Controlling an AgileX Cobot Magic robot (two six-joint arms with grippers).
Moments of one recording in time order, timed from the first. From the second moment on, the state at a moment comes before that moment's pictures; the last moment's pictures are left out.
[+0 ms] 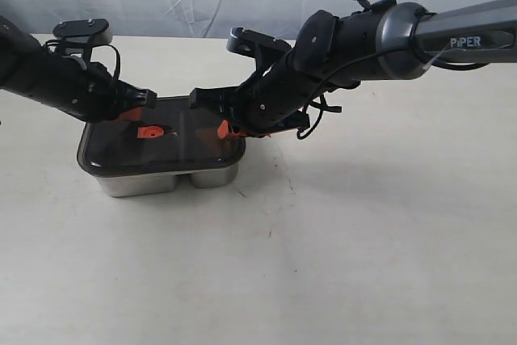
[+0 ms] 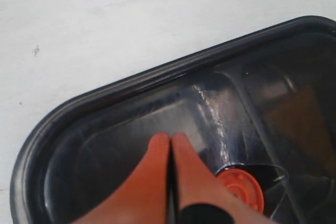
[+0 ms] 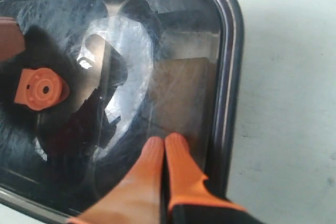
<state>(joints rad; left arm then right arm) -0.16 1.86 -1.01 -0.86 0.38 0.76 0.74 2.06 -1.36 0.65 0.47 -0.10</state>
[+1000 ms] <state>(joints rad) -0.16 0.96 -0.82 -0.82 0.27 0.77 0.63 1.30 -1.15 0.02 0.66 0.17</state>
